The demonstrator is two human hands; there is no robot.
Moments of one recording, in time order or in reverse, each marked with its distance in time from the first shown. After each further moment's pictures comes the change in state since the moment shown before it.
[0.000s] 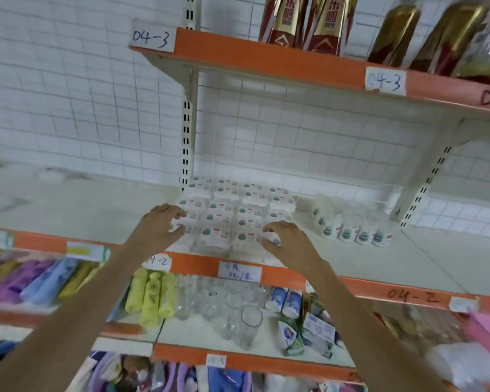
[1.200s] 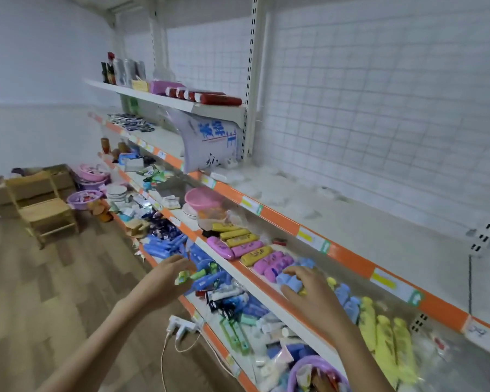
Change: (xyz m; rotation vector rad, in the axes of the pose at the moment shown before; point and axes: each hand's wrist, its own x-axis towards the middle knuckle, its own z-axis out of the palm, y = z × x) left_hand -0.377 -0.284 -0.306 0.284 0.064 -0.594; right_hand 0.017 -0.479 0.202 0.467 -0.263 -0.455
